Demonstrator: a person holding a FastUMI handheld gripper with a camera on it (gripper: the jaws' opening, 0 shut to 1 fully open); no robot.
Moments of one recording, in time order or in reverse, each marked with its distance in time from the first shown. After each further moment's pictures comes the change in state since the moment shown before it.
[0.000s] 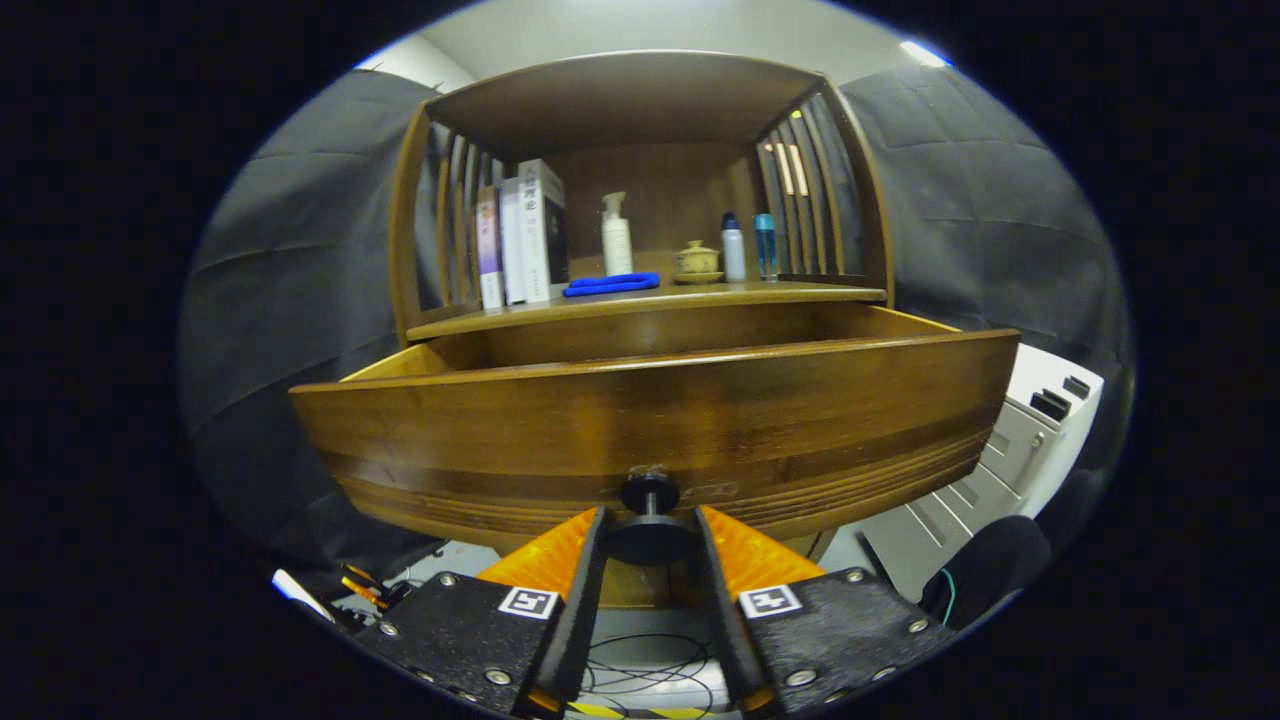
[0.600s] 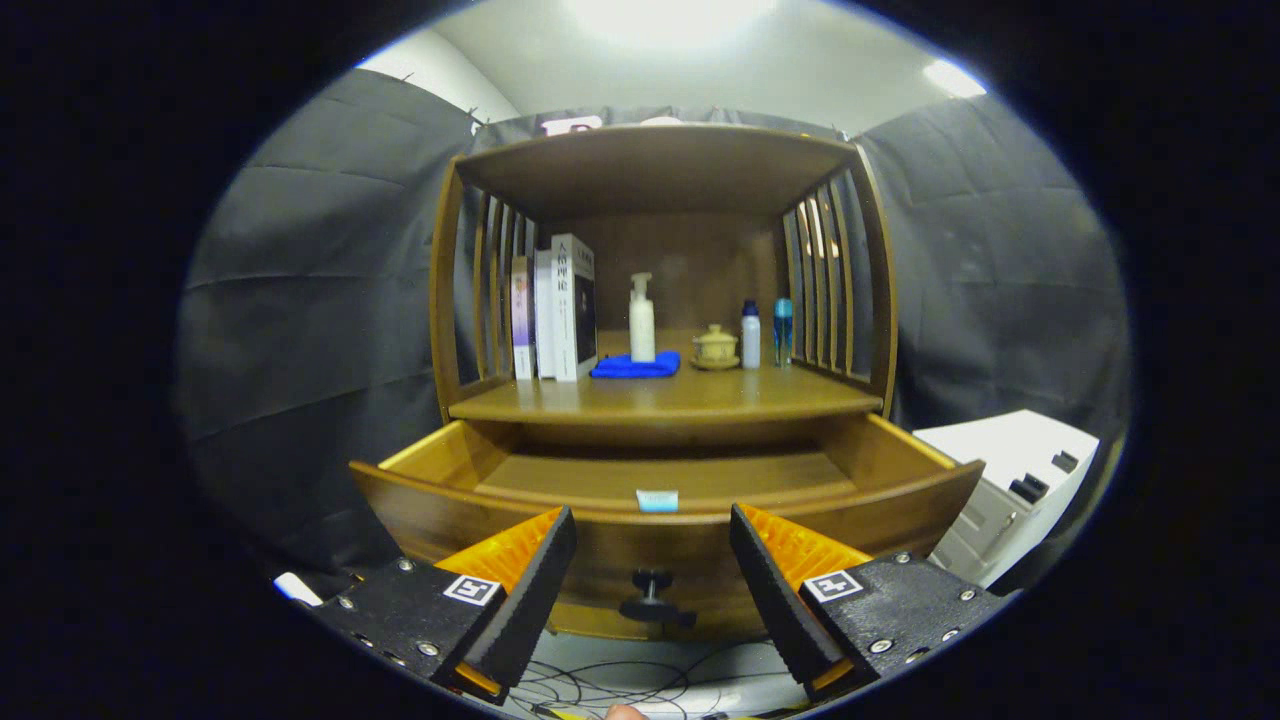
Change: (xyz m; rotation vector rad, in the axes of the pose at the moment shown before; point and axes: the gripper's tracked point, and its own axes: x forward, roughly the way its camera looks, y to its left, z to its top) arm -0.040 0.004 0.119 -0.055 -0.167 0.029
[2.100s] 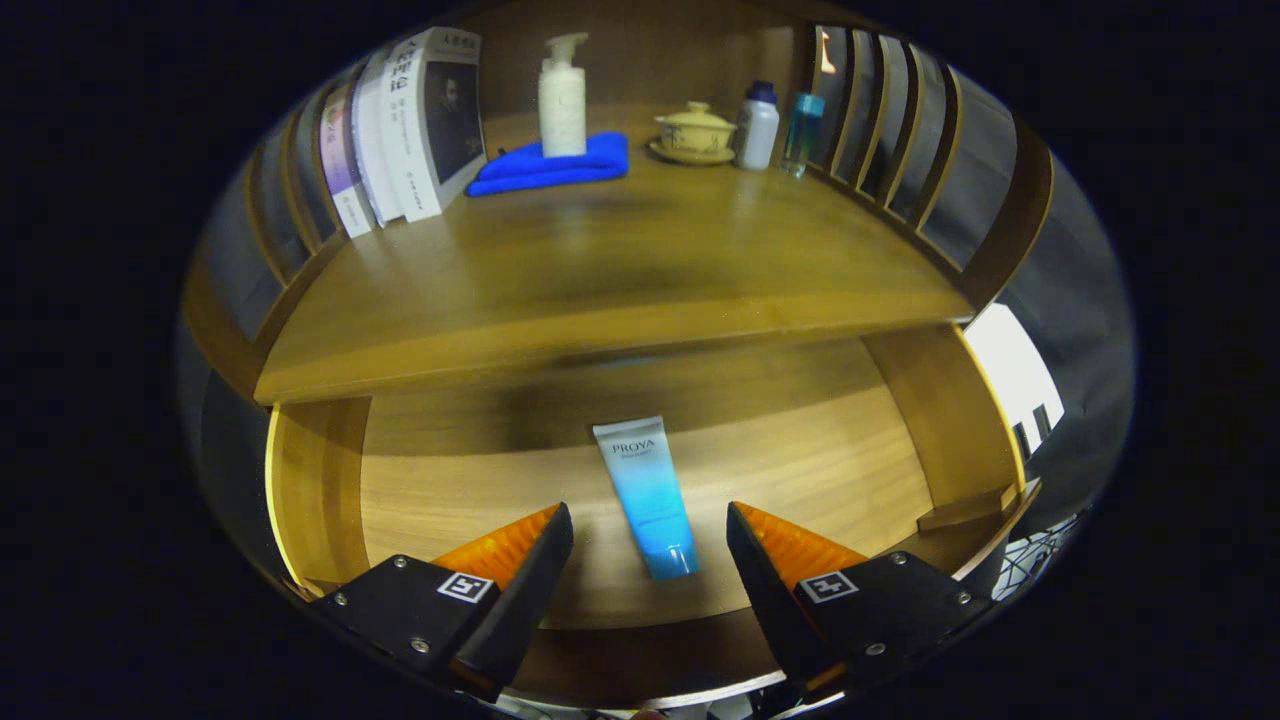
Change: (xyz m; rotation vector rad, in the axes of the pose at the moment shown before) arm 0.135 -0.008 -0.090 0.076 0.893 -0.229
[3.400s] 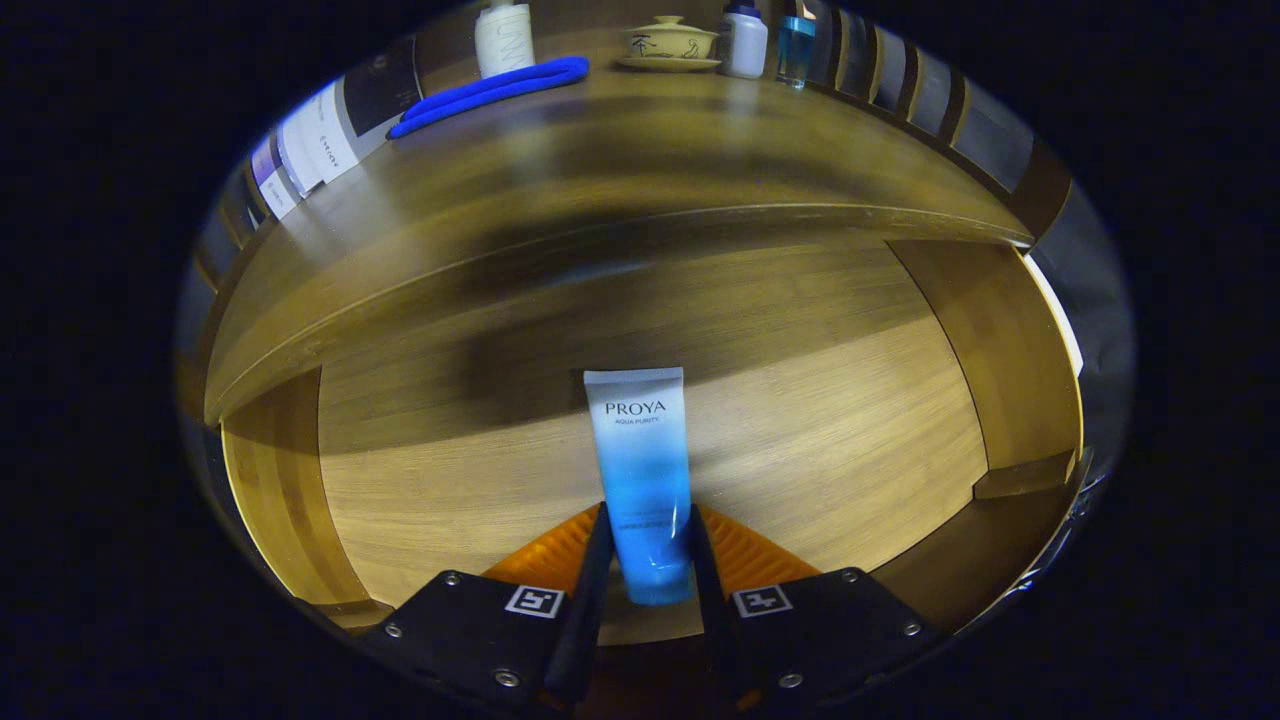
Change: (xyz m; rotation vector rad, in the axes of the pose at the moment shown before) arm 0.047 0.002 -0.025 0.088 0.165 0.005
